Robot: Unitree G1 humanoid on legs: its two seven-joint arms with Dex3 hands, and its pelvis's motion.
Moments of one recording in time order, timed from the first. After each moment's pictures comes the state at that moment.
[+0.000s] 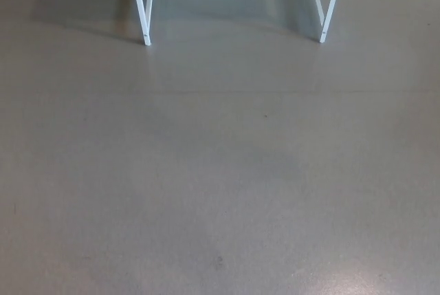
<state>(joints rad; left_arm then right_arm) 0.20 0.62 0.16 0.84 0.02 -0.02 -0.22 0.18 -0.73 -0.01 0.75 -0.16 0.18 0.14</state>
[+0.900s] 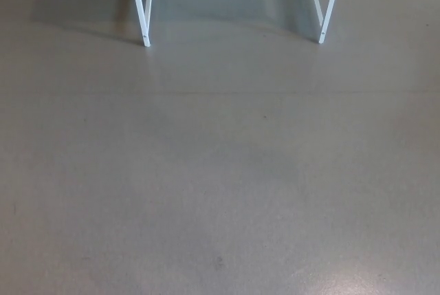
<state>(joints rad) 0.19 0.62 0.17 0.84 0.02 -0.03 -0.25 0.19 -0.73 -0.01 0.73 -0.16 0.21 0.16</state>
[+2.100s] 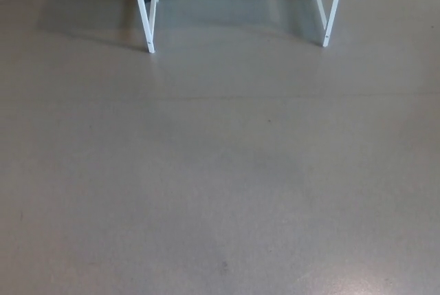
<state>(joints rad) 0.19 0.63 0.17 0.84 0.02 -0.05 -0.25 0.20 -0.73 -0.01 0.72 -0.16 0.22 0.16</state>
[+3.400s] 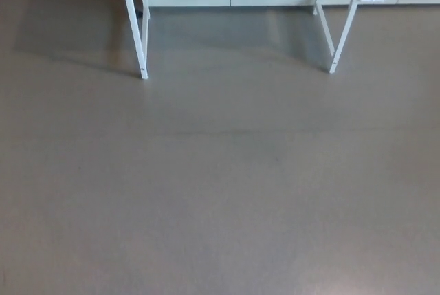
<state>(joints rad) 0.19 0.62 0.17 0.86 0.02 -0.07 -0.26 0.22 -0.74 -0.02 0.70 -0.17 0.22 0.17</state>
